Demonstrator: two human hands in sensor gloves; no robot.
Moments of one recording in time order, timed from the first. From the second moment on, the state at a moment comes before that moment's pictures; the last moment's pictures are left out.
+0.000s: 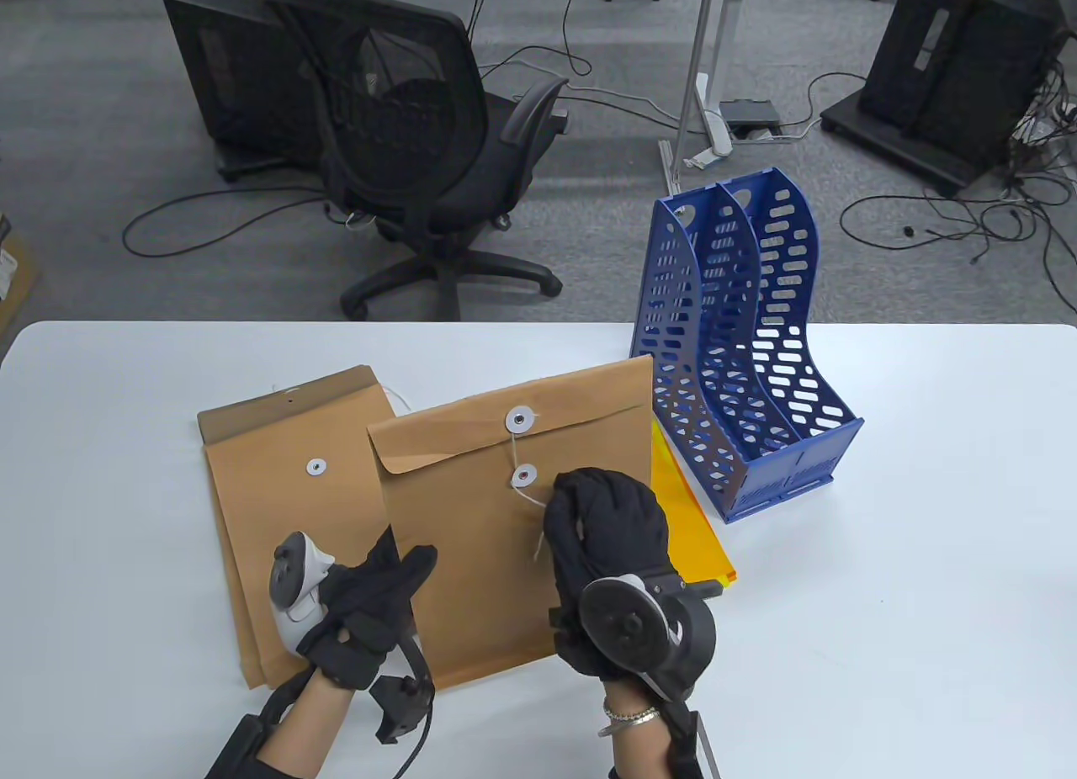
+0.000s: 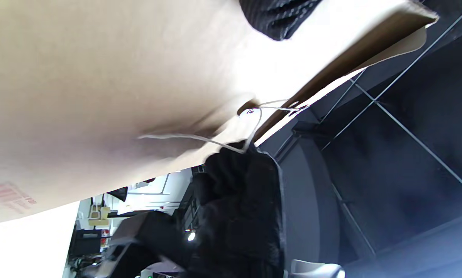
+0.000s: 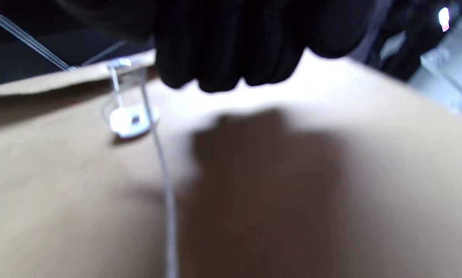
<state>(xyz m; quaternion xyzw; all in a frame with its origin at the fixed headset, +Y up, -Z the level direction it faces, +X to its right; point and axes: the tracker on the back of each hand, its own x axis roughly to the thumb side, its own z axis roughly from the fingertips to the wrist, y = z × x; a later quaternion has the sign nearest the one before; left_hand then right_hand) -0.199 -0.714 -0.307 -0.07 -0.28 0.77 0.57 0.056 -0.598 -0.264 0.06 -0.34 0.89 0.29</state>
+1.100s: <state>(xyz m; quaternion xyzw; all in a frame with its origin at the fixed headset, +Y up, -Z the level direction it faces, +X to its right) -0.188 -0.704 -0.302 -0.08 -0.34 0.73 0.59 0.072 -0.596 -0.258 -0.01 -0.44 0.88 0.17</state>
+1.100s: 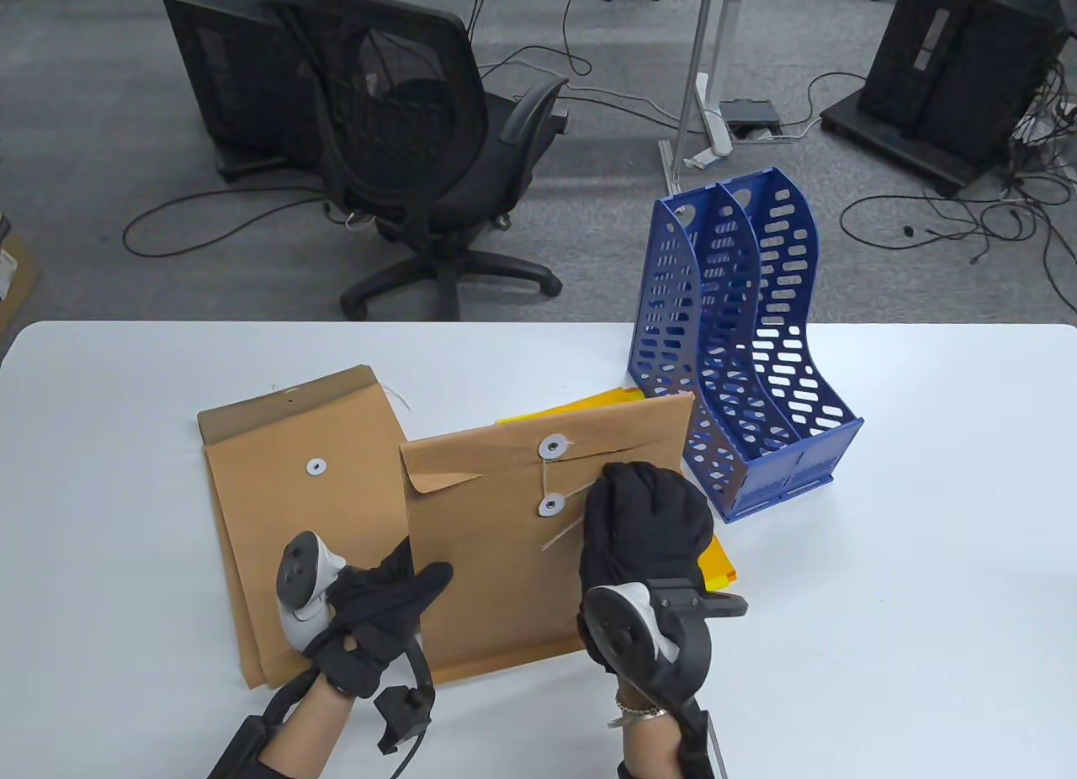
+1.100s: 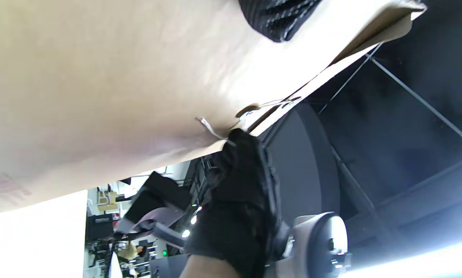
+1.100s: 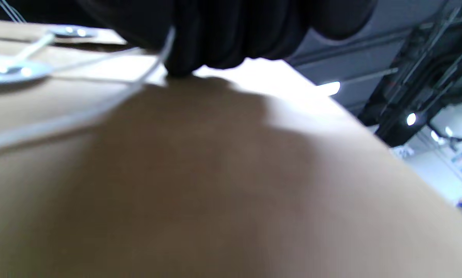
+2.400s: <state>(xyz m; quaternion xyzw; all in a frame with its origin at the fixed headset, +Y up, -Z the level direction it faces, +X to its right) -0.248 -0.713 -0.318 0.00 -0.23 0.81 0.54 0.081 -0.604 -0.273 0.01 -0.08 0.98 0.20</state>
